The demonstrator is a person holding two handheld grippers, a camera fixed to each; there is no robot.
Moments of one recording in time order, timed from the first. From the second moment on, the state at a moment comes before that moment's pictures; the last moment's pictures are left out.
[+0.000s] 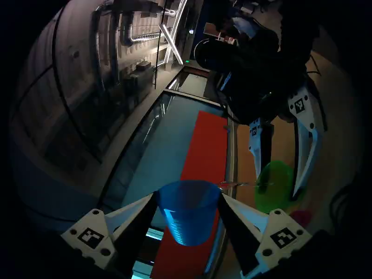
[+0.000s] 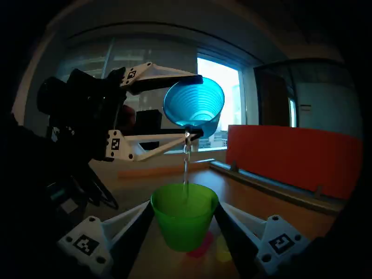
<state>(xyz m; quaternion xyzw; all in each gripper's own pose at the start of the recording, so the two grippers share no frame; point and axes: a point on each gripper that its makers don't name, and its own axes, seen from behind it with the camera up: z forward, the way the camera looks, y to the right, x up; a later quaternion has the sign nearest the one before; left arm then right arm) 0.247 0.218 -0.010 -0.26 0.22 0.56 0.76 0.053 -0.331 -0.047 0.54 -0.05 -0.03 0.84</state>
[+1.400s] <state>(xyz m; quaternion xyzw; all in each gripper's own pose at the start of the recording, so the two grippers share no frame) 0.257 0.221 -0.007 -0.24 0.25 0.60 0.72 0.052 -0.330 -0.046 0.54 -0.04 -0.03 0.84</state>
